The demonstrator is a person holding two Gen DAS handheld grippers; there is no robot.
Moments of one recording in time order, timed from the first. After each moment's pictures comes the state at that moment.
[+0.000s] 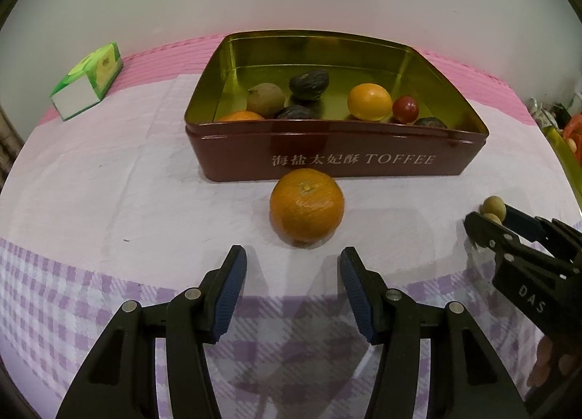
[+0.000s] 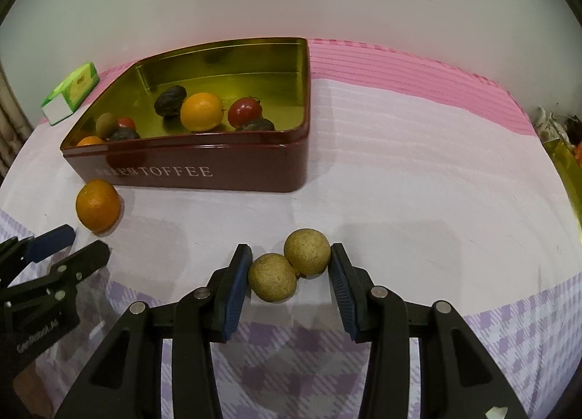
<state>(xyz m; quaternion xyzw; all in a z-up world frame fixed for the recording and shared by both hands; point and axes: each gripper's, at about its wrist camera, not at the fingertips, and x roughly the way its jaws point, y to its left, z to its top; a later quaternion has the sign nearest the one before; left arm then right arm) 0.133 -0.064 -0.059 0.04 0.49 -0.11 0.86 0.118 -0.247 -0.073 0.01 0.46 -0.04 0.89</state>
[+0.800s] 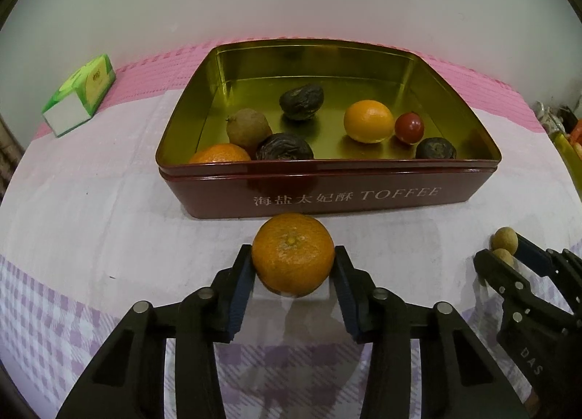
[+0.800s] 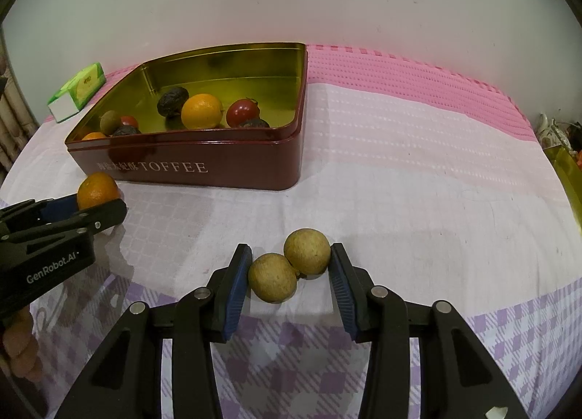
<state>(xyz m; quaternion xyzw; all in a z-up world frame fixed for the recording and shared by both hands) 0.161 -0.079 -0.060 0.04 0.49 -0.11 0.86 0.107 -0.254 -0.075 0.01 0.44 -0.03 0.90</state>
